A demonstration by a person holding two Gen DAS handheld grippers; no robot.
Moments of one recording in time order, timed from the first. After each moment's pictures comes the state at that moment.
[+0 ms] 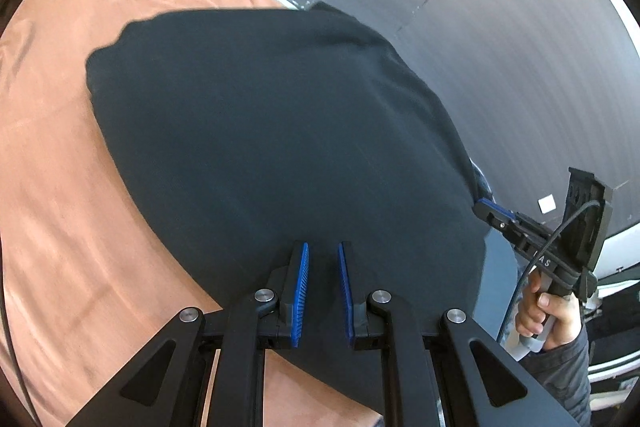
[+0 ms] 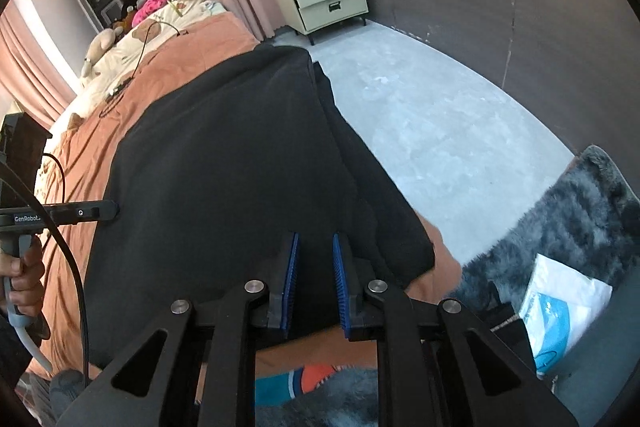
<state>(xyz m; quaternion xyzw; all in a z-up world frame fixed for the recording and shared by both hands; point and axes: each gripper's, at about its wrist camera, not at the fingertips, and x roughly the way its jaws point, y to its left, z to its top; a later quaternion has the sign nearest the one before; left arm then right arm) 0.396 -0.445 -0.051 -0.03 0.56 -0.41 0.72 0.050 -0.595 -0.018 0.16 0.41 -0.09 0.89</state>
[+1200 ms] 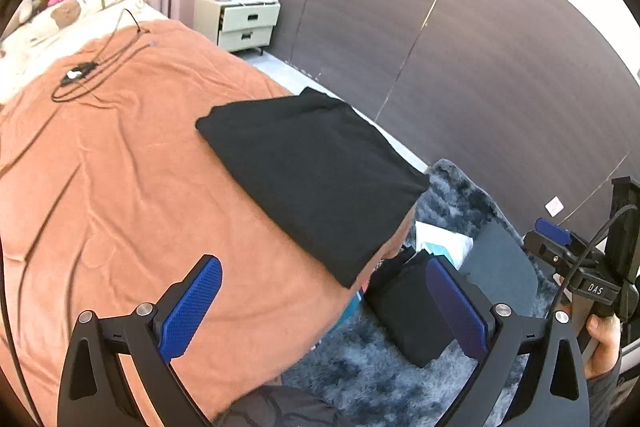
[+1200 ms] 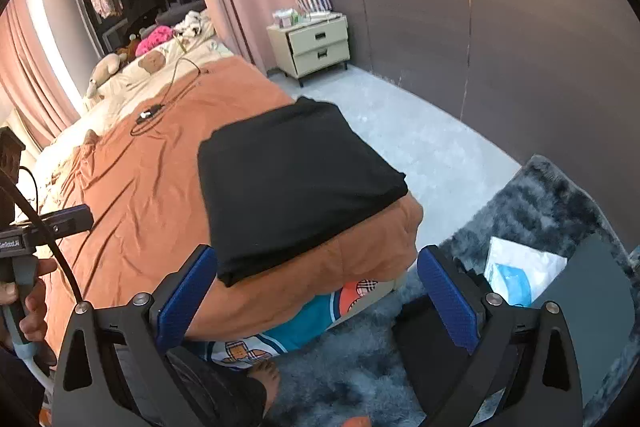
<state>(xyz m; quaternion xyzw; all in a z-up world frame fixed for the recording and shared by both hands) 0.236 -0.339 0.089 -0.01 0.43 -0.36 0.83 -0.107 -0.464 0.086 0.13 0.34 -0.15 0.92</state>
